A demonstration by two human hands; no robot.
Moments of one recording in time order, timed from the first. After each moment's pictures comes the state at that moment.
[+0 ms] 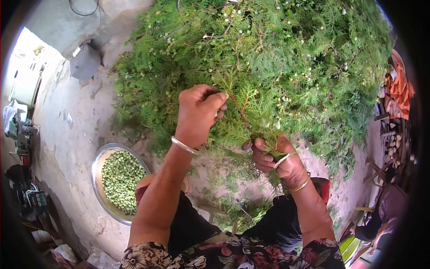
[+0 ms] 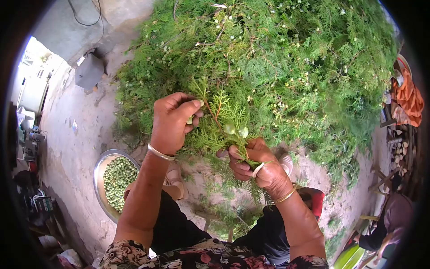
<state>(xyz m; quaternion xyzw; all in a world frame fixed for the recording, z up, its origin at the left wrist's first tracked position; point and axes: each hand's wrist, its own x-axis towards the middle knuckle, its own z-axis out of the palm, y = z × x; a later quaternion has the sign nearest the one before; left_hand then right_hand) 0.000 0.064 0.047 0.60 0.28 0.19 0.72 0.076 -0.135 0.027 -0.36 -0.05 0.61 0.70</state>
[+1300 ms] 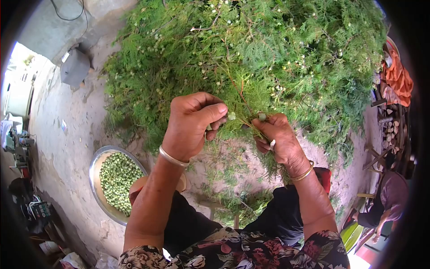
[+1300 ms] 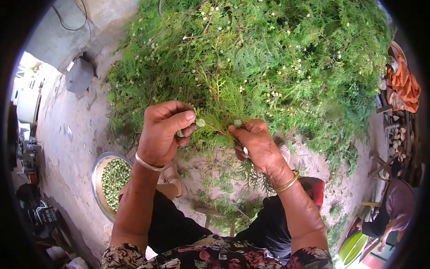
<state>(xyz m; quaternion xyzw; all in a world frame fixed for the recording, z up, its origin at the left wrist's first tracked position) -0.019 0.055 0.051 0.51 0.22 0.08 0.83 0.085 -0.125 0.027 -0.63 -0.07 0.45 0.64</state>
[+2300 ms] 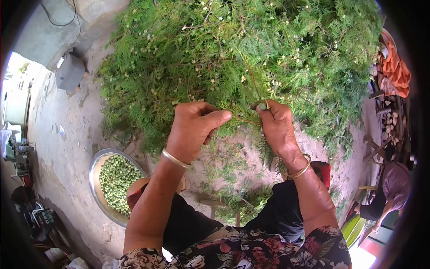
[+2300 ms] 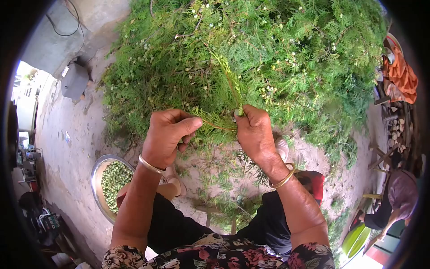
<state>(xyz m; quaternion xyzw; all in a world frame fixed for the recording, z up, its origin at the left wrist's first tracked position) -0.017 0.044 0.037 0.61 0.29 0.04 0.73 0.092 -0.123 0.015 -0.82 -0.24 0.13 0.50</state>
